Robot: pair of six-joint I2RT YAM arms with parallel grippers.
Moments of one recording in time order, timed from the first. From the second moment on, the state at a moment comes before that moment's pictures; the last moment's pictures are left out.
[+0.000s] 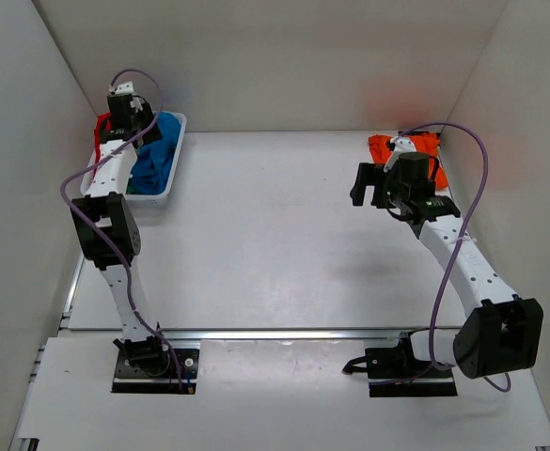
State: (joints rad) left arm 0.11 2.08 1.91 -0.33 -0.02 -0.20; right arm 0.17 1.26 1.07 -0.37 -0.08 0.17
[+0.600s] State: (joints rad) left arm 0.10 2.22 1.98 -0.48 -0.12 -0.22; right arm 0.17 1.33 1.07 -0.35 -0.09 0.18
